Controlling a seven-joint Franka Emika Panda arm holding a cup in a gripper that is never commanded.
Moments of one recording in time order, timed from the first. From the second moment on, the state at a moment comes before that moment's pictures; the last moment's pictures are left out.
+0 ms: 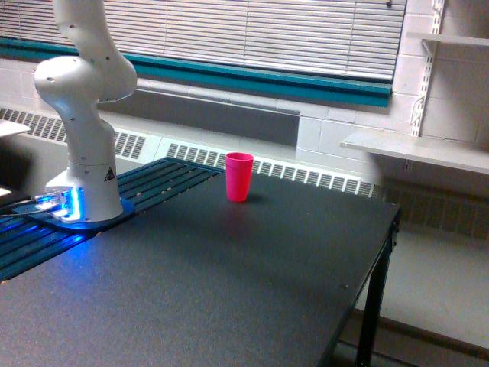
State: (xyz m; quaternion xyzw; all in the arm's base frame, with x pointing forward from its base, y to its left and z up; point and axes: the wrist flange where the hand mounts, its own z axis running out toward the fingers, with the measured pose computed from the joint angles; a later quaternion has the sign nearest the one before) arm 0.519 -0.215 0.724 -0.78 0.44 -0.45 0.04
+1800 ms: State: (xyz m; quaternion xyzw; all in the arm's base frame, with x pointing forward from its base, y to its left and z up) arm 0.497 -0.040 0.646 -0.88 0.28 -0.39 0.03
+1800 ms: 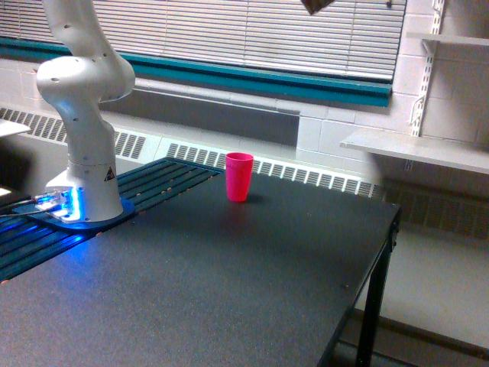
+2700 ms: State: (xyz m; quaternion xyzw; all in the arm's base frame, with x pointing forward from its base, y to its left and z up) arm 0.404 0.063 0.590 -0.92 0.17 -0.35 0.01
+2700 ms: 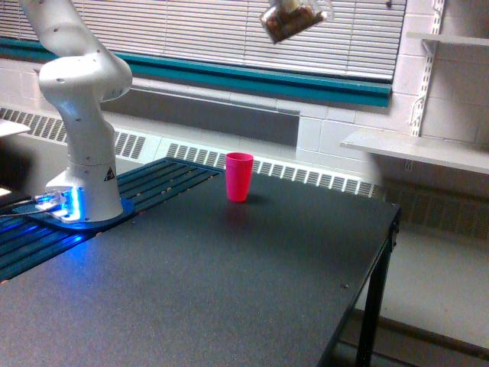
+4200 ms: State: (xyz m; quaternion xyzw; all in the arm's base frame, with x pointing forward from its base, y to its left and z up) arm 0.267 0.188 0.545 -0.95 0.07 -0.29 0.03
